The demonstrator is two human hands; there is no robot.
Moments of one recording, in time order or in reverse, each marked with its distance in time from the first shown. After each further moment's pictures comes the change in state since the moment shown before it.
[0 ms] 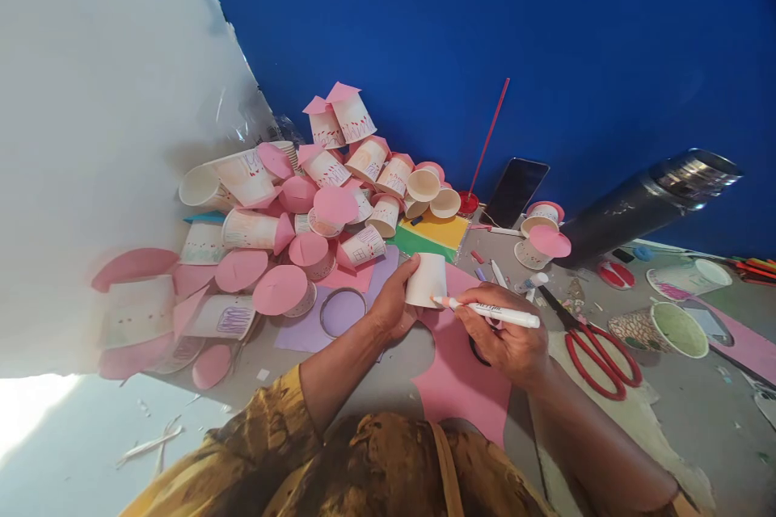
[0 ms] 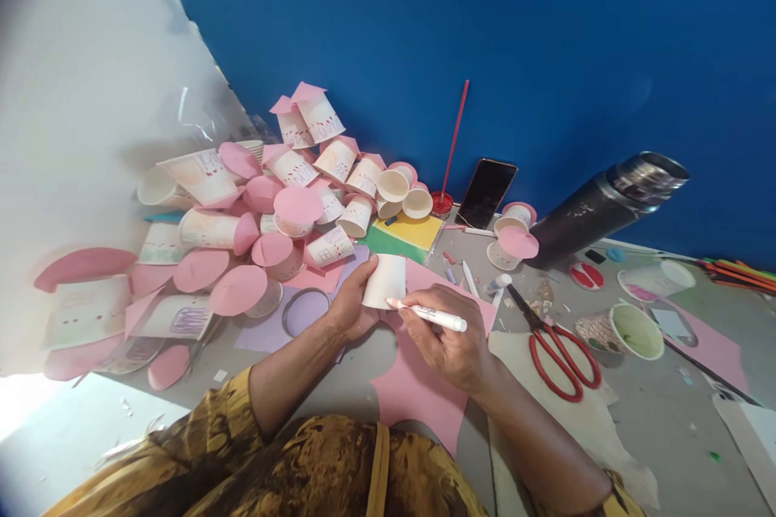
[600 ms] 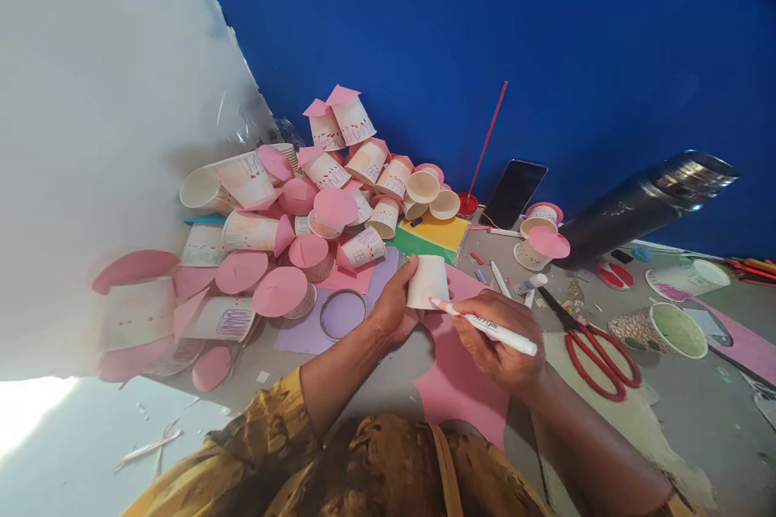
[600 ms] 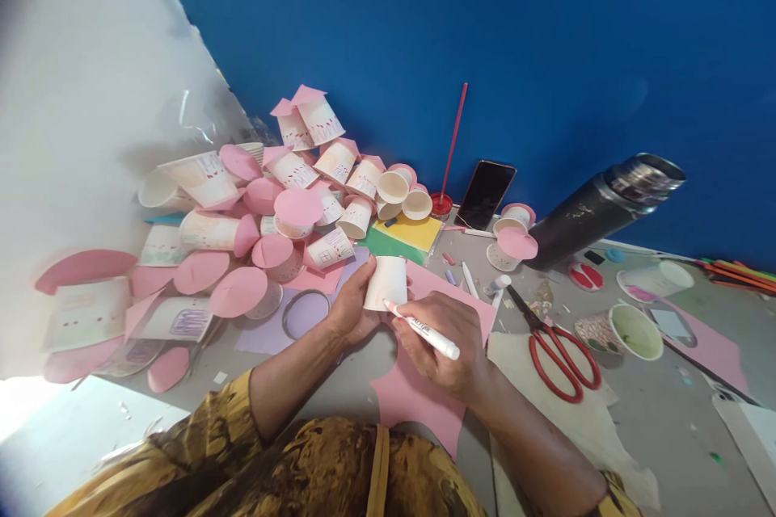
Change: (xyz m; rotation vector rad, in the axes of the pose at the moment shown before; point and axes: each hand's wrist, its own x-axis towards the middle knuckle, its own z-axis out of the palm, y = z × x) left_hand -0.004 0.000 0.002 0.027 -0.072 -0.001; right_hand -0.004 -0.005 0.003 -0.046 0.030 -0.095
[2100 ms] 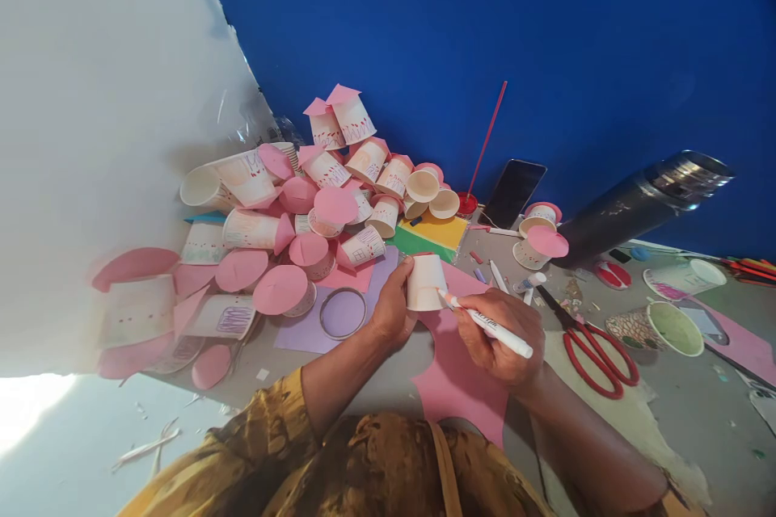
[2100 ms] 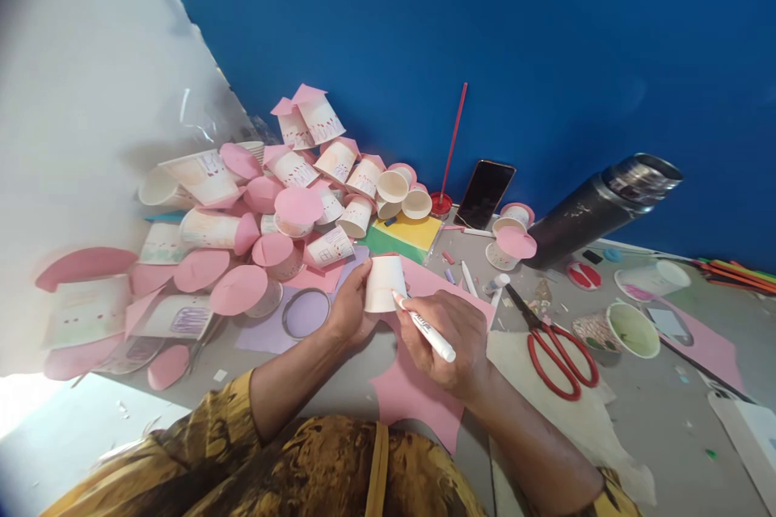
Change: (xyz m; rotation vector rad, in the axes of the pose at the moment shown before) left_hand -0.004 -0.007 0.004 0.000 0.057 0.179; right_hand -0.005 0.000 0.004 -0.175 0.080 -0.015
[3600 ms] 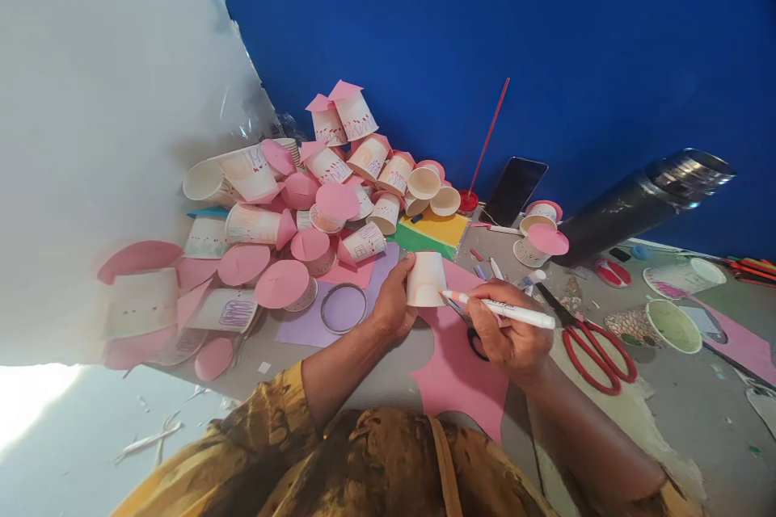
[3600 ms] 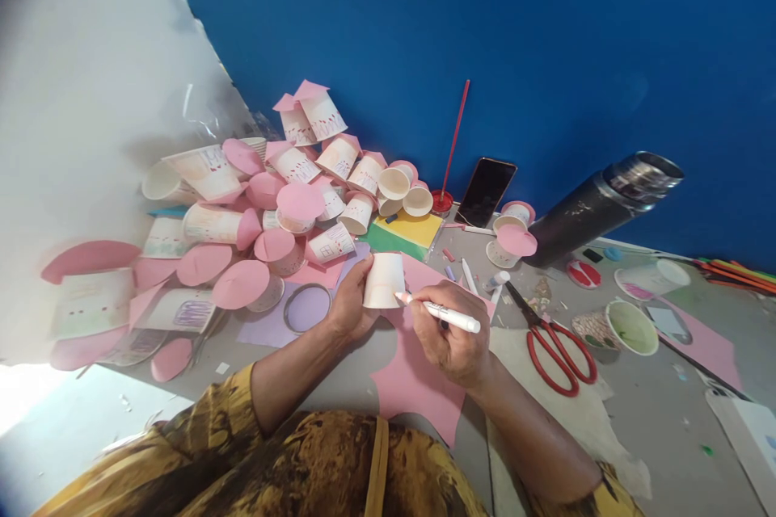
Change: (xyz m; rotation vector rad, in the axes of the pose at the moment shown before) left_hand 0.001 -0.001 -0.001 0.001 0.025 0.003; right_hand 0.002 0.005 -0.006 0.152 -0.014 0.136
